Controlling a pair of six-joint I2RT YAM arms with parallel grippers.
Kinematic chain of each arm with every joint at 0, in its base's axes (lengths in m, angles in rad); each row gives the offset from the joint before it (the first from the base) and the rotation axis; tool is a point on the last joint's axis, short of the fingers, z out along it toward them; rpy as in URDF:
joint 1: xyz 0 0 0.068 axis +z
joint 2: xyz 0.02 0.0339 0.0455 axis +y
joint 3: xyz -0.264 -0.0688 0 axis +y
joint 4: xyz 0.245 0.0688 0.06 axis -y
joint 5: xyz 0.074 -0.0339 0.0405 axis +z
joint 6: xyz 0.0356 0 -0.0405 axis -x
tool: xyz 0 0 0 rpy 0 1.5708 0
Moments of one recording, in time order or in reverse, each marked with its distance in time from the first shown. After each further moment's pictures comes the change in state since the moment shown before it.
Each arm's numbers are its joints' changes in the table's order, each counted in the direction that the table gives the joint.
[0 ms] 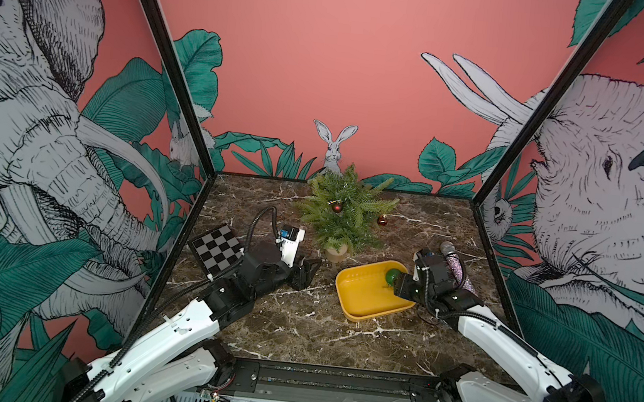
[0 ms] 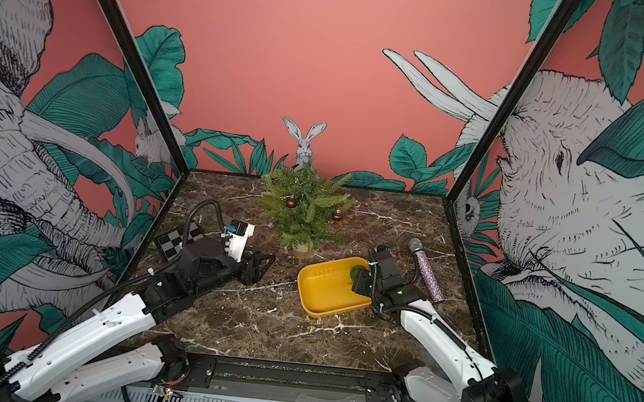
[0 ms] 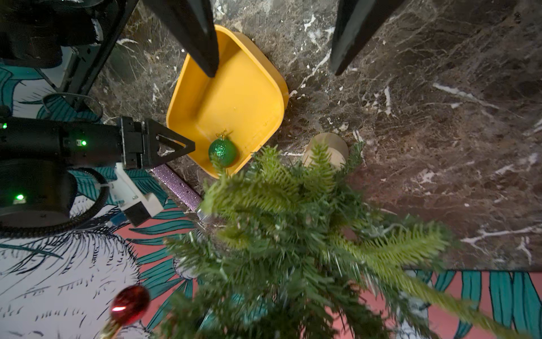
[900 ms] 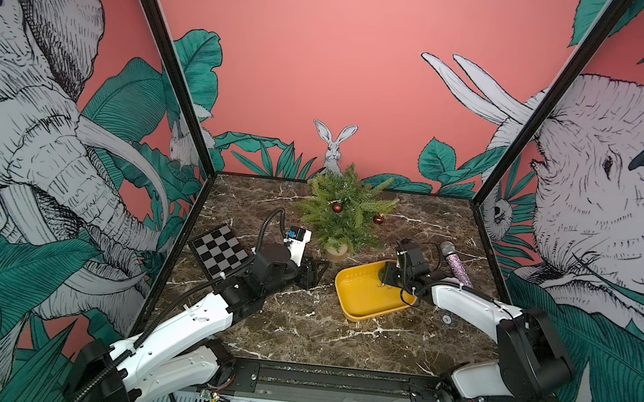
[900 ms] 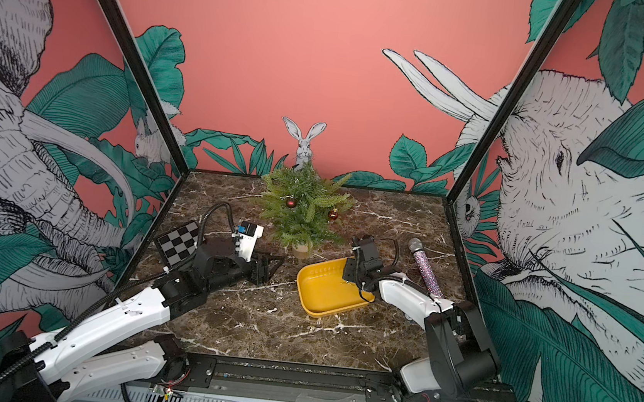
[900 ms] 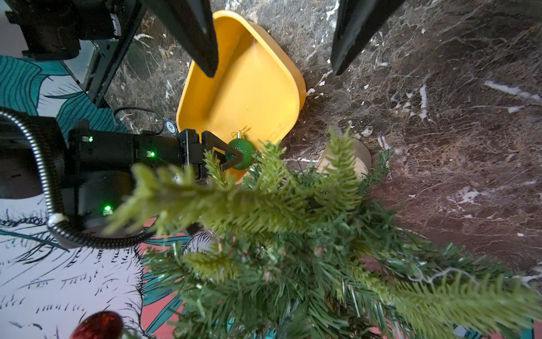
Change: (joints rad) left arm 0.000 0.097 0.032 0.127 -0.048 0.074; right arm 0.019 0.334 -0.112 0.184 -0.016 0.031
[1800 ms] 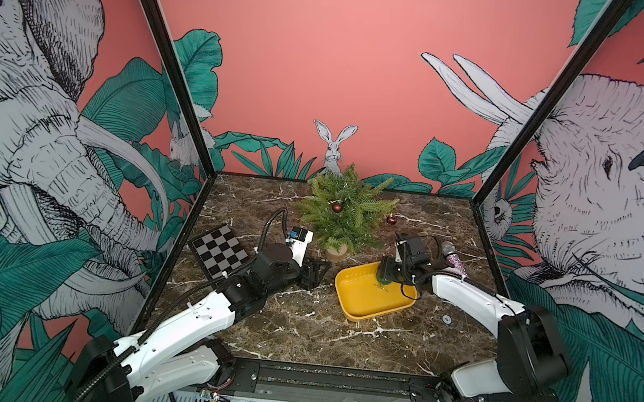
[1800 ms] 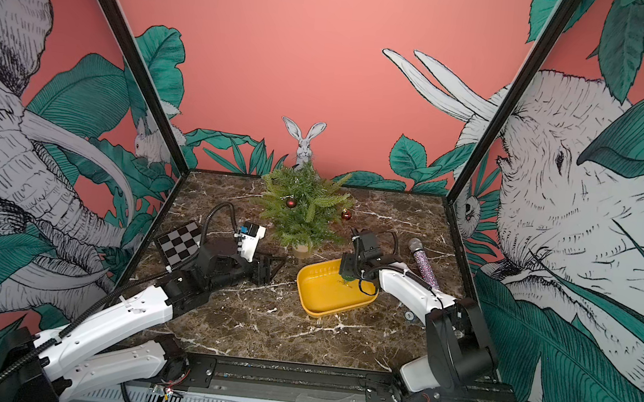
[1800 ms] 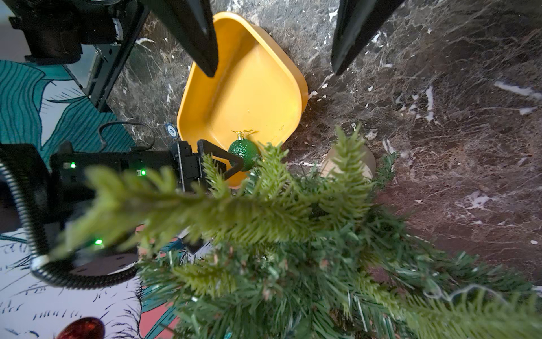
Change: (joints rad) left arm 0.000 0.018 0.000 0.008 -0.015 0.004; right arm -0.032 0.048 -0.139 -0.184 0.073 0.019
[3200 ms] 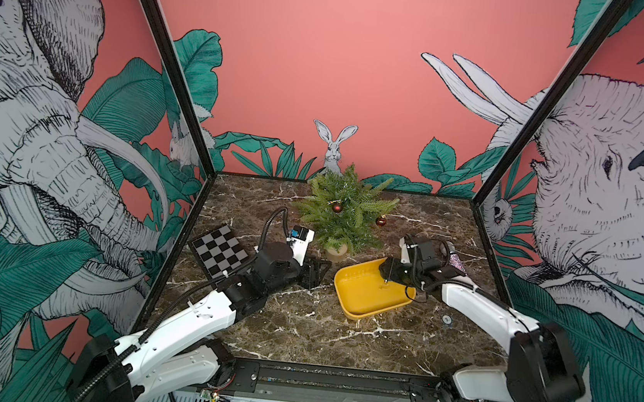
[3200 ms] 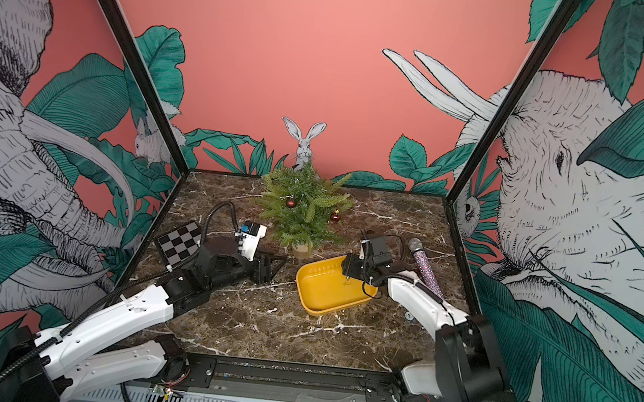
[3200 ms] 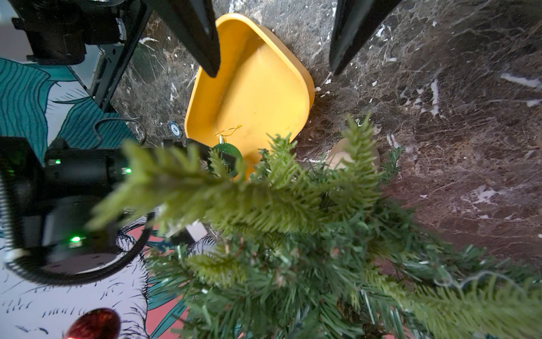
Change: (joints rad) left arm 0.000 0.002 -0.014 0.006 -0.018 -0.011; right arm -0.037 -0.190 0.097 0.076 0.135 -0.002
